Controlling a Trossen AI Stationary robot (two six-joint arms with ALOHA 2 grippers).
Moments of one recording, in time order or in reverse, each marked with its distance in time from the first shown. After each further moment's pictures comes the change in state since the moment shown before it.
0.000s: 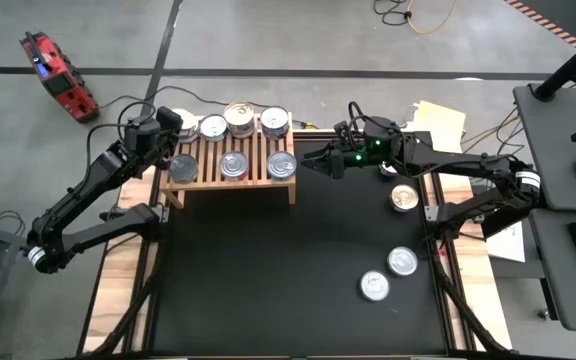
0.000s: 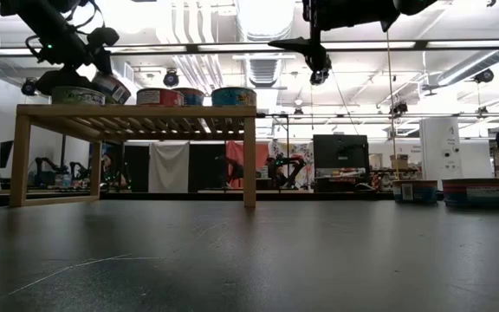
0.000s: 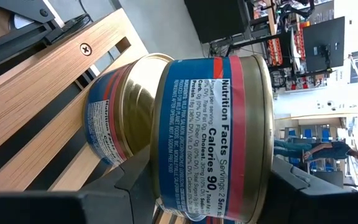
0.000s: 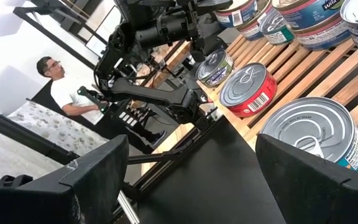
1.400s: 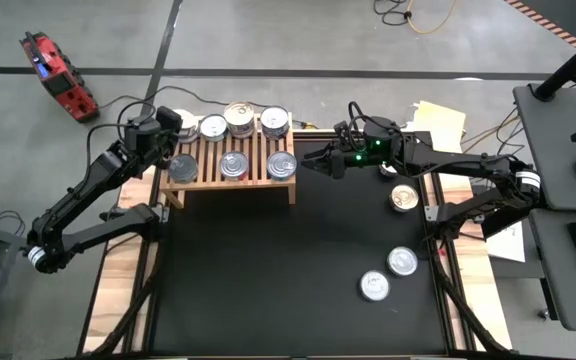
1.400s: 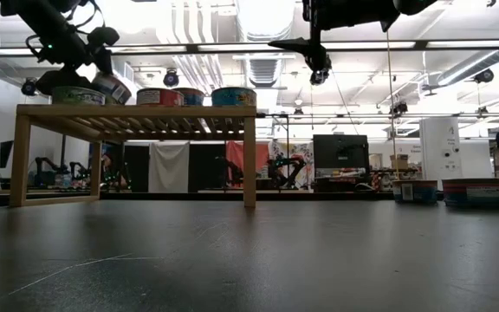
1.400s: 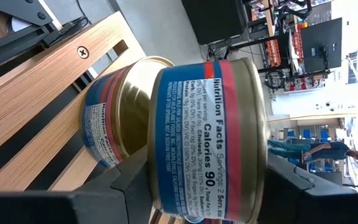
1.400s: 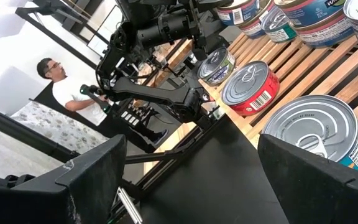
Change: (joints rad) left arm -0.001 0.001 0.000 0.007 -0.006 0.007; right arm 0.000 -0.001 0.000 0.001 -0.008 0.010
